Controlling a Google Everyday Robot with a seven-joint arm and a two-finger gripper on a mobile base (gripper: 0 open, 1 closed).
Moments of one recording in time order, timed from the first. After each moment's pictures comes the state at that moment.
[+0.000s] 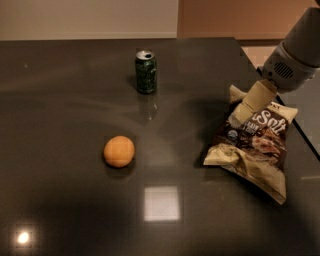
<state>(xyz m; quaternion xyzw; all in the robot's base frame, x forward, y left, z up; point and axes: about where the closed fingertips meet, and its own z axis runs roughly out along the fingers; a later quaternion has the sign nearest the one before) 0.518 -0.224 0.905 -0.36 0.92 0.08 0.12</state>
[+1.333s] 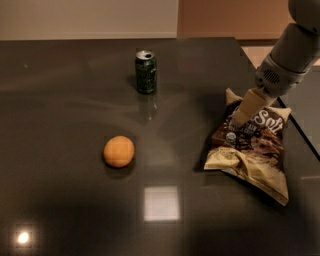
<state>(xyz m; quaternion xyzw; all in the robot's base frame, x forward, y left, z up) 0.545 -0.238 0.865 -0.33 0.94 0.07 0.08</state>
